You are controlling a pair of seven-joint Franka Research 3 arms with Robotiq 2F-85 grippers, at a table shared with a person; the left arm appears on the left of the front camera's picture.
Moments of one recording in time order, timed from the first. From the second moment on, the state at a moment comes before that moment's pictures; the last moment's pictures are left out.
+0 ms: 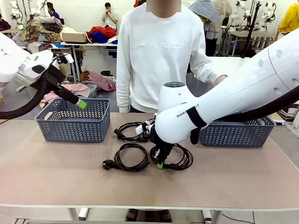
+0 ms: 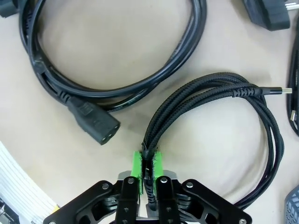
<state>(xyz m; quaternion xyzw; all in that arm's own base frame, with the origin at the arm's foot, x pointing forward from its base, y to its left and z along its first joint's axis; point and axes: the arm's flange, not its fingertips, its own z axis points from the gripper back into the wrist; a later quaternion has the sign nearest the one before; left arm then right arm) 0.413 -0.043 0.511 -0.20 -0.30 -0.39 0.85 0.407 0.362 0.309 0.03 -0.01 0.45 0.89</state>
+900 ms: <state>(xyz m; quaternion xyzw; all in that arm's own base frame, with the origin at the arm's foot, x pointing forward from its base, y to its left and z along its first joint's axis) 0.413 -0.042 0.511 -0.20 -0.30 -0.39 0.85 0.412 0.316 0.459 0.04 0.04 0.62 0.78</state>
